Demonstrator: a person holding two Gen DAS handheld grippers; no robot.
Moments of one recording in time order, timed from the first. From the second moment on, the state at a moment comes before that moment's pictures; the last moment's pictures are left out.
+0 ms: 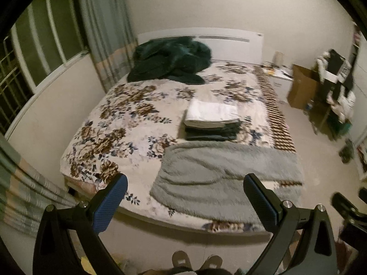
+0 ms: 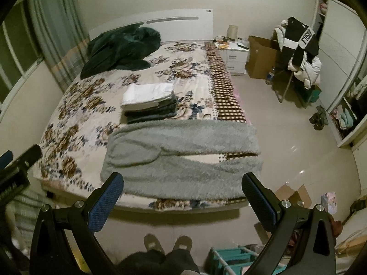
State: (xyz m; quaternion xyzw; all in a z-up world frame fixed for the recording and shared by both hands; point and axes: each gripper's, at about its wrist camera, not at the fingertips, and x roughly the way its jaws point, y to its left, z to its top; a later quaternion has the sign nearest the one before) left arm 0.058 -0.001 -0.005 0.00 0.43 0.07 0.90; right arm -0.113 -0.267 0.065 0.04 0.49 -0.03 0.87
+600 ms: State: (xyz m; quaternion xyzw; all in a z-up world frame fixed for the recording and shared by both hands) left arm 0.293 0.049 -0.233 -0.15 0.59 0.18 0.77; right arm 0.157 -0.389 -0.145 0.14 0.57 -0.13 0.80
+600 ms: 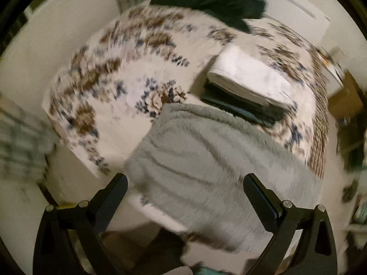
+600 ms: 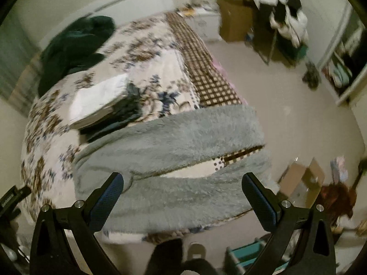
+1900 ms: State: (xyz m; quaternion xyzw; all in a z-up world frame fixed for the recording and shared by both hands) left arm 0.410 0.069 -0.401 -0.36 0.53 0.19 0.74; right arm 0.406 -0.562 -0.554 0.29 0.63 -0.32 0.65
